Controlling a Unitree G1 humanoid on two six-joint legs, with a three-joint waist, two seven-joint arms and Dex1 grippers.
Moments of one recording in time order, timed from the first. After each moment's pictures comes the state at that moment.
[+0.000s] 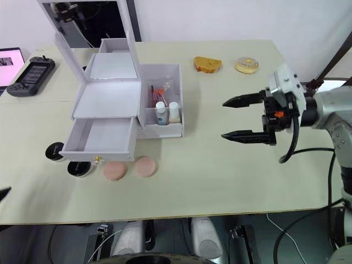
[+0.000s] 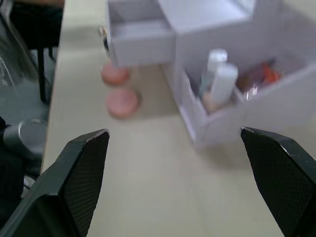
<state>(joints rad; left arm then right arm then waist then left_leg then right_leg) 0.68 0.71 1.05 -0.17 -0.71 0.30 -1.33 -0.64 -1.03 -0.11 -0.18 0.70 0.66 1.38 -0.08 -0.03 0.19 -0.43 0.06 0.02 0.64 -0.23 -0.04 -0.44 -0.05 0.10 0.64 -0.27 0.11</state>
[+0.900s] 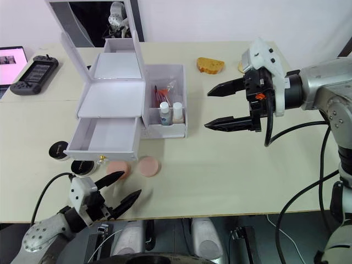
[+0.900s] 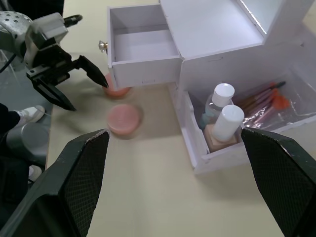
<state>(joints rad) 0.50 0.36 0.09 -0.62 -0.32 0.26 -0.75 -0.83 -1.07 -0.02 -0.29 0.70 0.92 1.25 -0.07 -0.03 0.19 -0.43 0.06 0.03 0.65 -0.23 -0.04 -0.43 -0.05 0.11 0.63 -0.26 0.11</state>
